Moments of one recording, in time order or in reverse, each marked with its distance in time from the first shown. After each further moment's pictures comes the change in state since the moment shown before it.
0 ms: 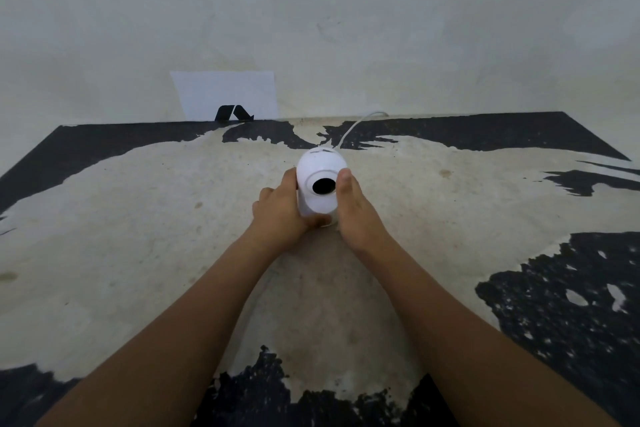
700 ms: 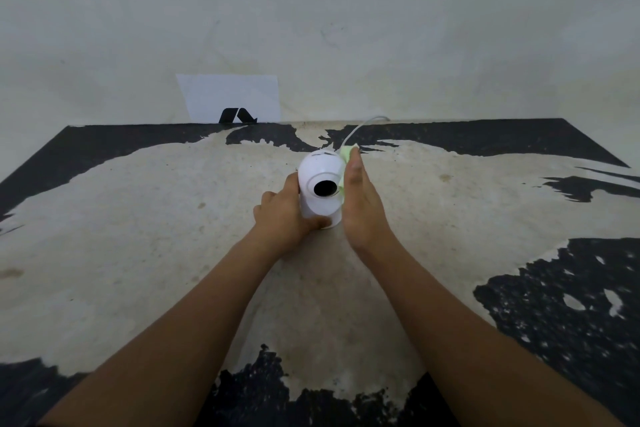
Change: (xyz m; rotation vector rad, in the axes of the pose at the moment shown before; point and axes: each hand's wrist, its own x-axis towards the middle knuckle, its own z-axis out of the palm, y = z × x) left_hand -0.004 0.003 0.001 0.003 -0.021 -0.054; right_hand 0.000 -0.015 -0.002 0.119 0.090 -0.100
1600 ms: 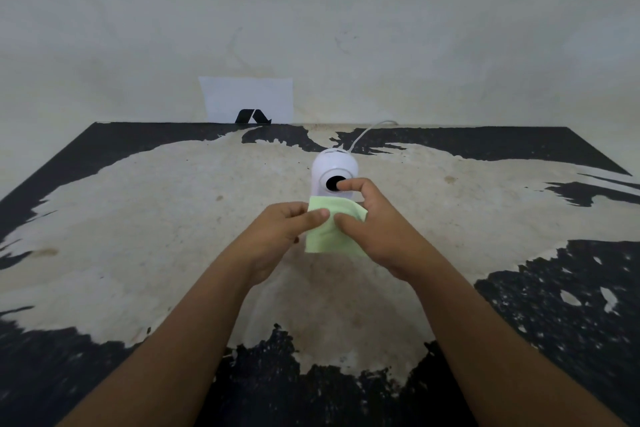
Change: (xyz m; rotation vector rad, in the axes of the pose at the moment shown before) left_hand -0.060 -0.008 -0.036 -0.764 -0.287 -0.109; right_hand -0.040 -0.011 -0.031 -0.235 -0.306 0.013
